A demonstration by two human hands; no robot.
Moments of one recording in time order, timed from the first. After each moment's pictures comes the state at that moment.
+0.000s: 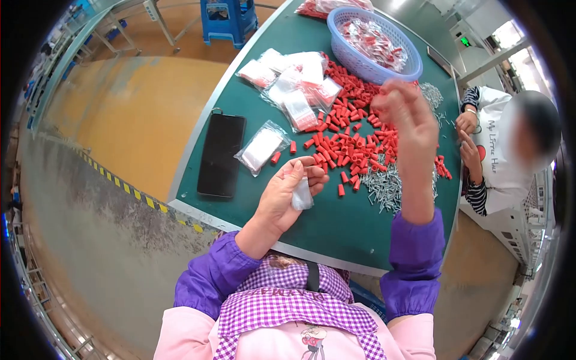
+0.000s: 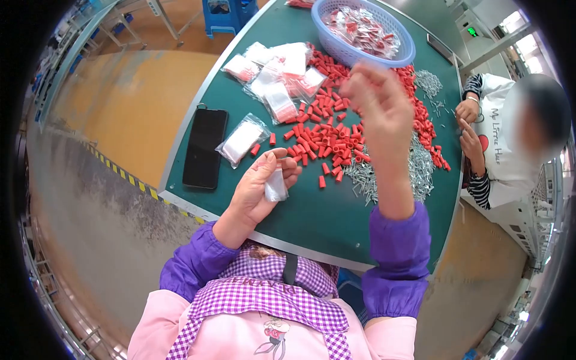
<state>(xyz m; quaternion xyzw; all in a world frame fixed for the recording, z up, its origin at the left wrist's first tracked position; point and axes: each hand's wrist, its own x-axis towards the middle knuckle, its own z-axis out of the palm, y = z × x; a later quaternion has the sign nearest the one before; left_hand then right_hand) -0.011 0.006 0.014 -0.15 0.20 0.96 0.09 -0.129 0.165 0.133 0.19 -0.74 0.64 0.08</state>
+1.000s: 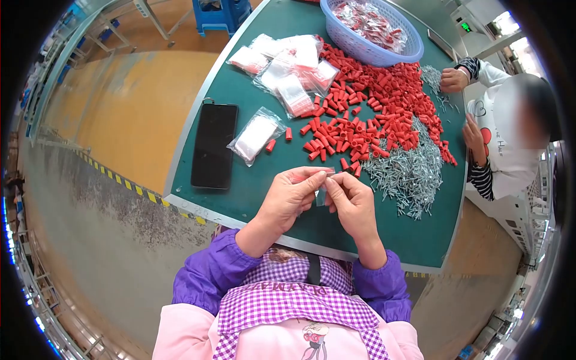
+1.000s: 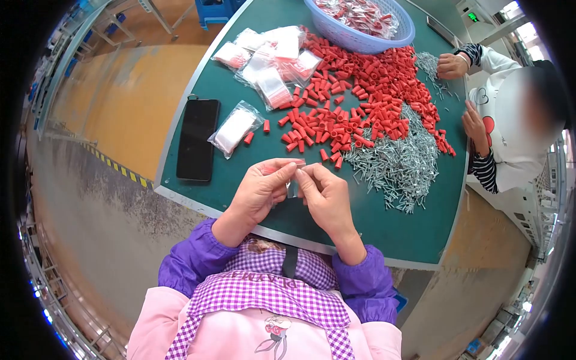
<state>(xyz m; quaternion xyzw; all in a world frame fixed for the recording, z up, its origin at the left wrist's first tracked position) 0.001 0.013 0.022 -0.17 0.36 0.89 0.20 -0.012 0.165 0.043 0.03 -0.75 0.63 -0.17</state>
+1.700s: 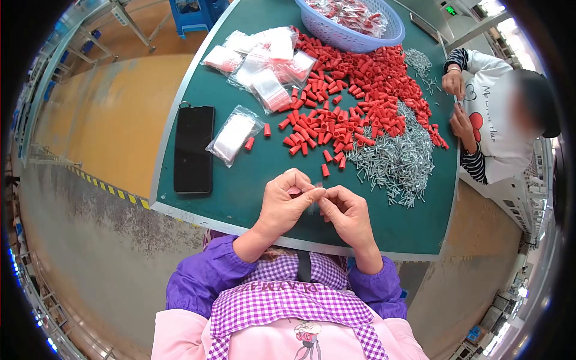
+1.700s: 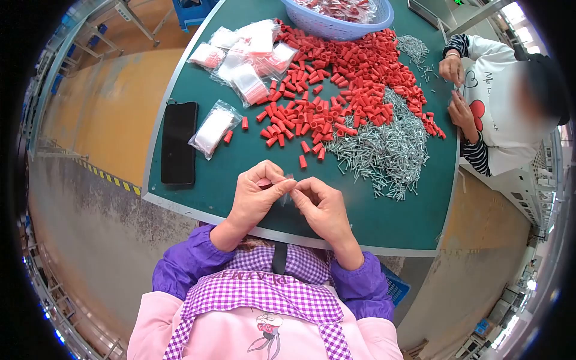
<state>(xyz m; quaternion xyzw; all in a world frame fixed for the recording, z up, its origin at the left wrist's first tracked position) 0.015 0.039 -0.006 -0.02 0.56 0.83 0.03 0.015 0.198 0.024 -0.01 -0.73 0.66 -0.20</state>
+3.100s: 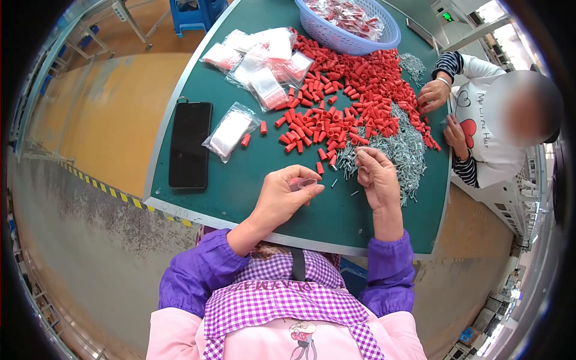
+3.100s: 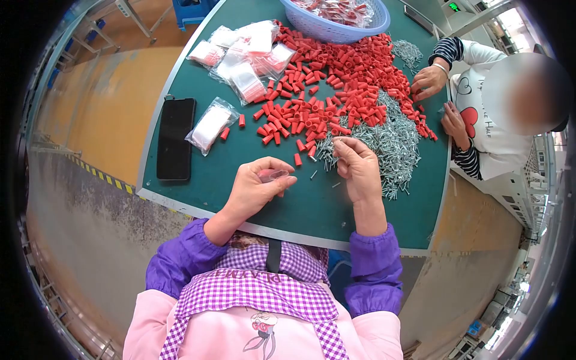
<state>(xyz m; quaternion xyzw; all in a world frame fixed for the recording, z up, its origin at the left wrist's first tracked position) 0.005 0.036 0.015 -0.05 0.60 0.79 0.14 -0.057 0.248 0.026 -0.15 -0.57 0.79 -0.14</state>
